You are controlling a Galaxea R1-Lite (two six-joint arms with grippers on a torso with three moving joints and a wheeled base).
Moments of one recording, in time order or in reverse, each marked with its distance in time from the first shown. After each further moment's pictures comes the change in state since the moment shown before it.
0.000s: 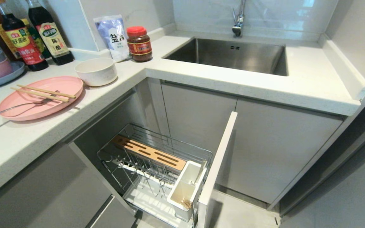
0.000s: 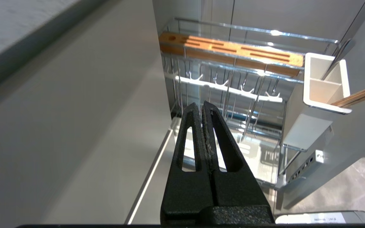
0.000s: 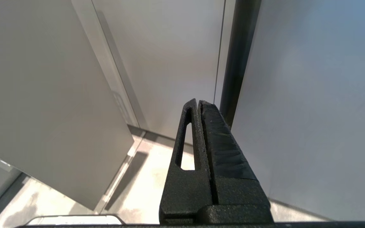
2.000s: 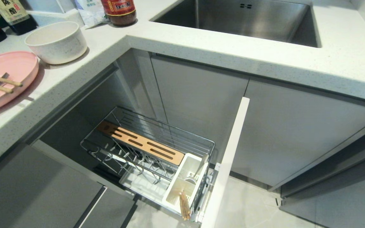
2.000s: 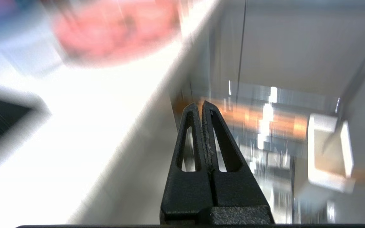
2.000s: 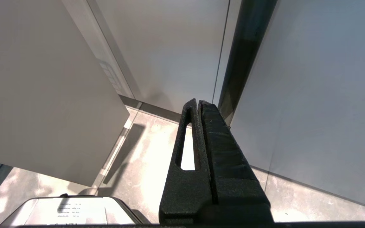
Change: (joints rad) left arm 0.003 0.143 -0.607 0.170 0.003 0.068; right arm 0.000 0.000 0.000 0.000 0.000 0.000
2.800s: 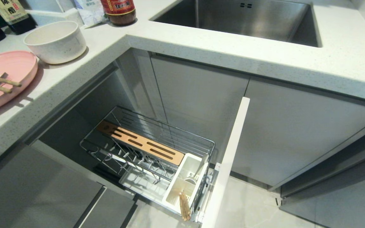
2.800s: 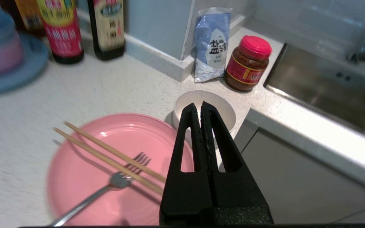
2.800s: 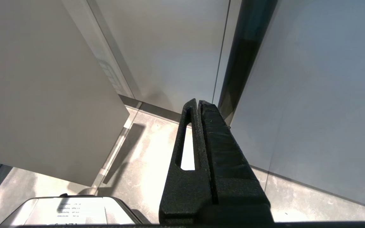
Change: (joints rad) left arm -0.017 0.820 -0.830 0.014 0.152 -0.332; right arm 0.000 0.000 0.000 0.000 0.000 0.000
